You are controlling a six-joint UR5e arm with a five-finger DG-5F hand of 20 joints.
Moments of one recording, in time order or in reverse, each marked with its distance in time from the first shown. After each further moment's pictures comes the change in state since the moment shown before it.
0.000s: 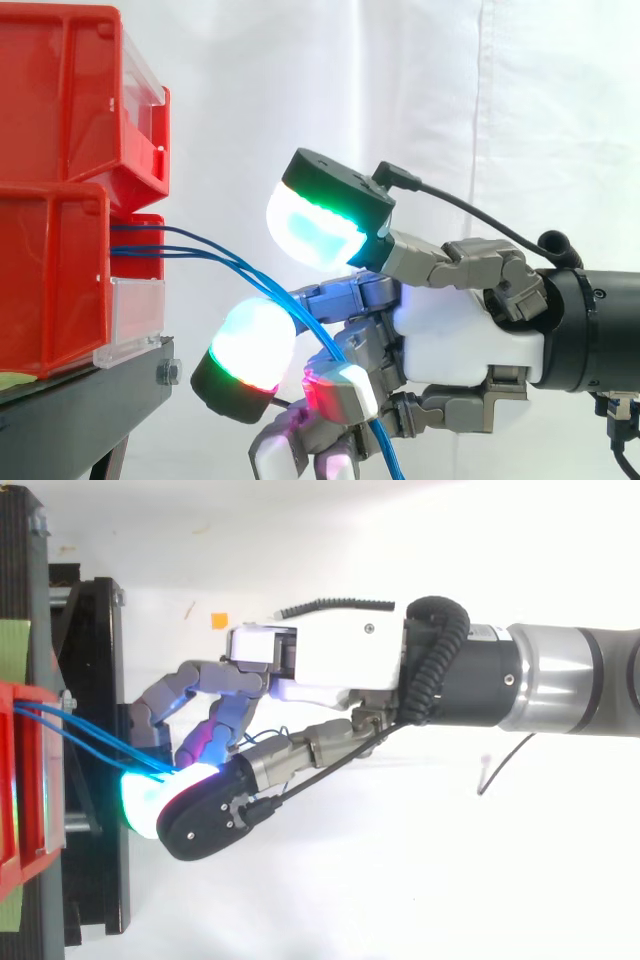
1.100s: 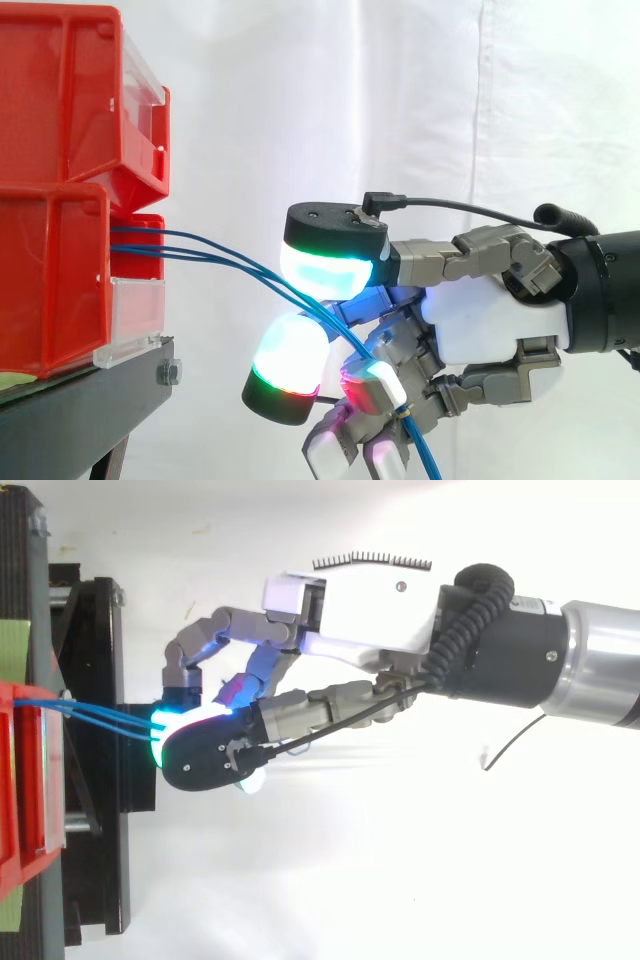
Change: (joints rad) arm 0.003 0.050 0.027 -0.226 0.115 0.000
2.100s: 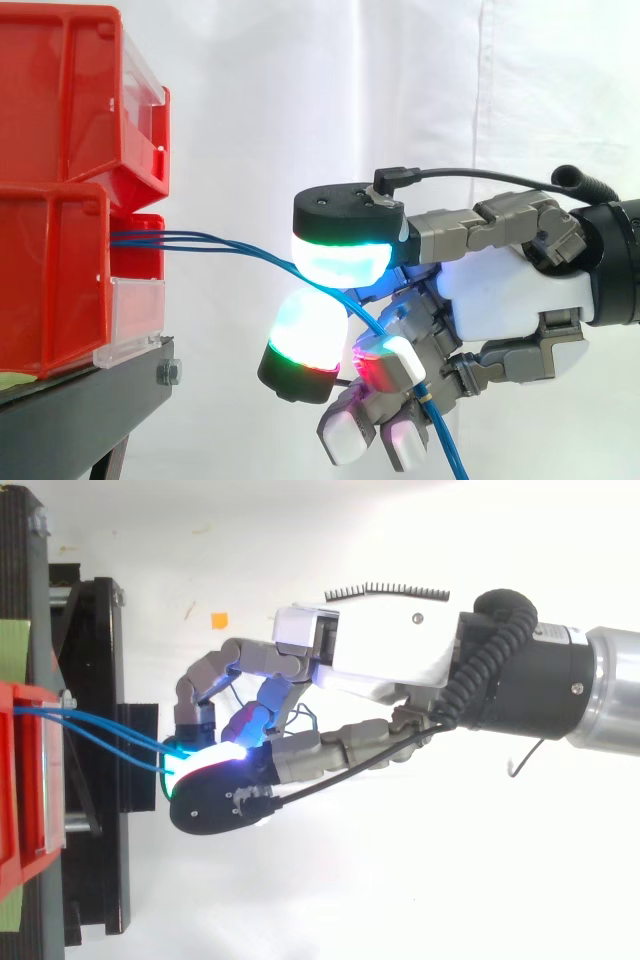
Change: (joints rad) arm 0.030 0.029 0.001 -0.050 0.023 0.001
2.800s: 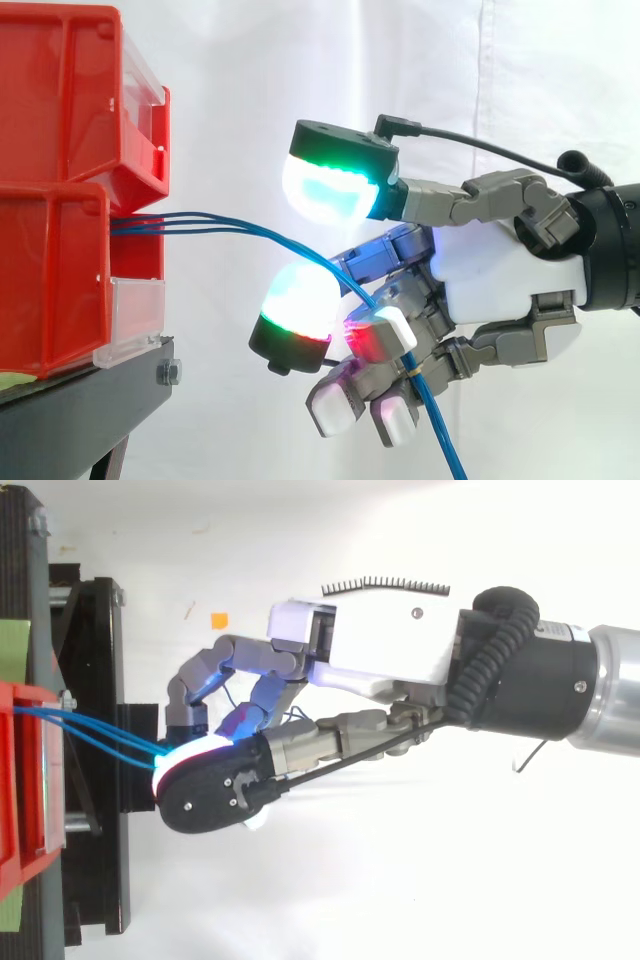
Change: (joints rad) arm 0.000 0.000 0.019 -0.006 0.002 0.021
